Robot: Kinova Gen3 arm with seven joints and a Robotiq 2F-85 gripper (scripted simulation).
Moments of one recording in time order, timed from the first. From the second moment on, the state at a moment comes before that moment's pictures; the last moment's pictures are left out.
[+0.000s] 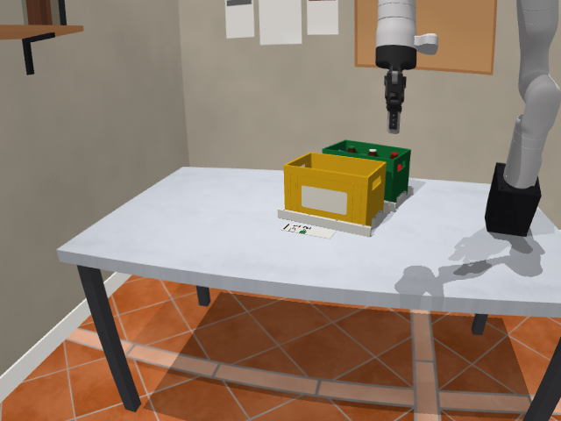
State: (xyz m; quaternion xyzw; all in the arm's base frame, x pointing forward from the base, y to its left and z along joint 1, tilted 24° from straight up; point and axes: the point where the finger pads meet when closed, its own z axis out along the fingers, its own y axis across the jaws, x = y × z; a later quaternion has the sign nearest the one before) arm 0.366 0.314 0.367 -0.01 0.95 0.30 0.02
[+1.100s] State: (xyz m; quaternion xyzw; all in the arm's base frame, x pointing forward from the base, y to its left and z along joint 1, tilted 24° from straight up) arm 0.266 0.245 0.330 -0.23 0.95 0.20 0.07
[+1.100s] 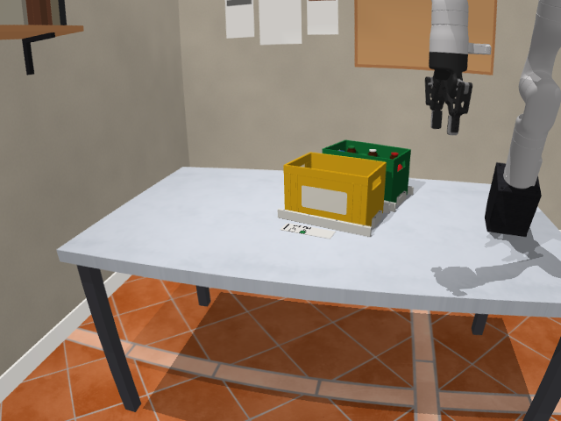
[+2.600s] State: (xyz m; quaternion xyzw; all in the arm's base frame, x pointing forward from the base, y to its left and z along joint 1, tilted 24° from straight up) arm 0.382 0.193 0.270 0.07 0.98 0.21 0.00
